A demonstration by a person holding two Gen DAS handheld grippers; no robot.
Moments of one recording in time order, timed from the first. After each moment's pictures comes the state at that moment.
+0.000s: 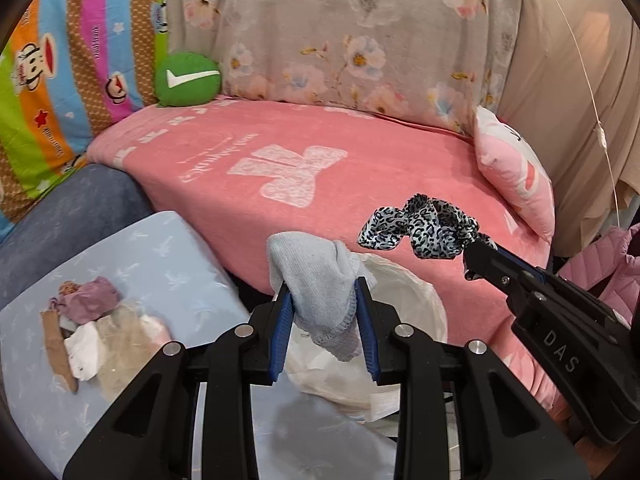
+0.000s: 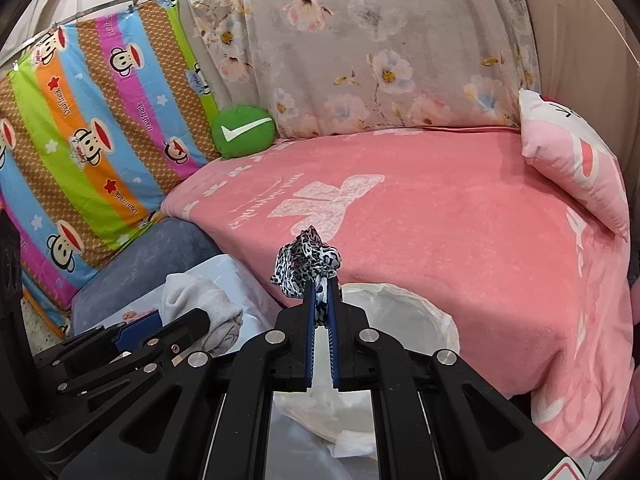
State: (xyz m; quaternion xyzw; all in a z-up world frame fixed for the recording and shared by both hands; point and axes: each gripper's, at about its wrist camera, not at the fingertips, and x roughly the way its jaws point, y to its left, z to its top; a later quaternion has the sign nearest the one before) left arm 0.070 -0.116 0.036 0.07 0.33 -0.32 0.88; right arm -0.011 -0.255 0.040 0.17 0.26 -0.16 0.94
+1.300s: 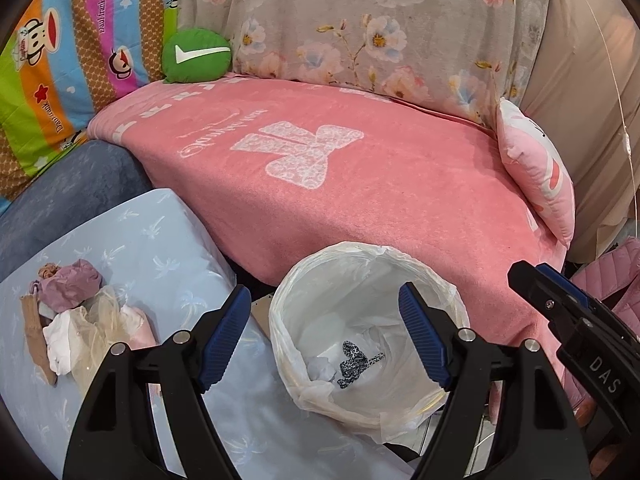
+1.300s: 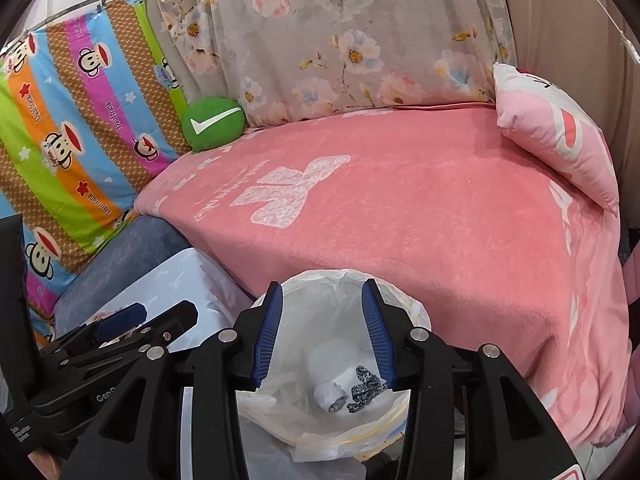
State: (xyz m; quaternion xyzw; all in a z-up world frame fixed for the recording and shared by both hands) left arm 0.098 -0.126 0.008 0.05 0.36 -0.30 0.88; right arm -0.001 -0.281 0.011 0.19 0.28 -0.18 0.92
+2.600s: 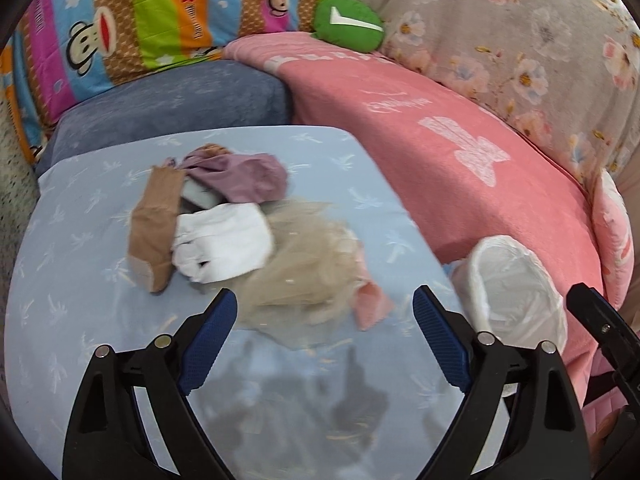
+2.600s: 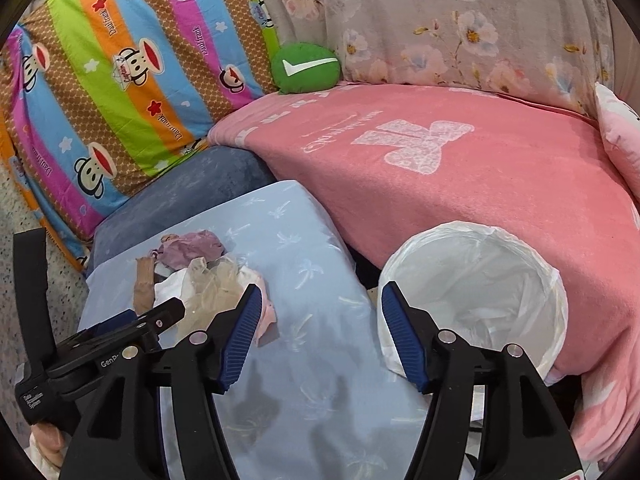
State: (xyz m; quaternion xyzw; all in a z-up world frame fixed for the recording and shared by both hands) left arm 0.125 0.075 -0.039 -0.06 0.42 -0.13 0.90; right arm 0.055 -0.109 -0.013 0.12 0.34 -0.05 0.93
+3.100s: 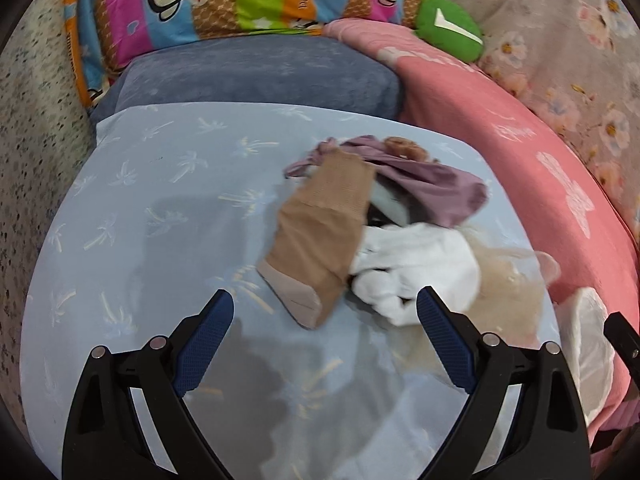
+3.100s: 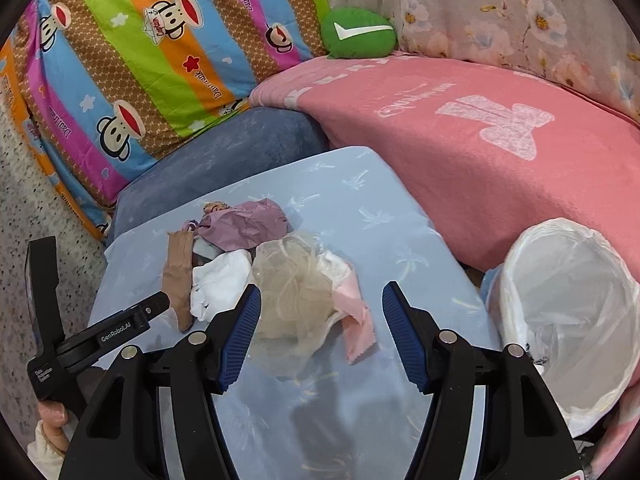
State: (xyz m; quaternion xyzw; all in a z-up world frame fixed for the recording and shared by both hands) left arm 0.181 0.196 -0.081 -0.10 0.45 -0.02 0.89; right arm 0.144 -0.022 -0.055 0.12 0.39 0.01 0.91
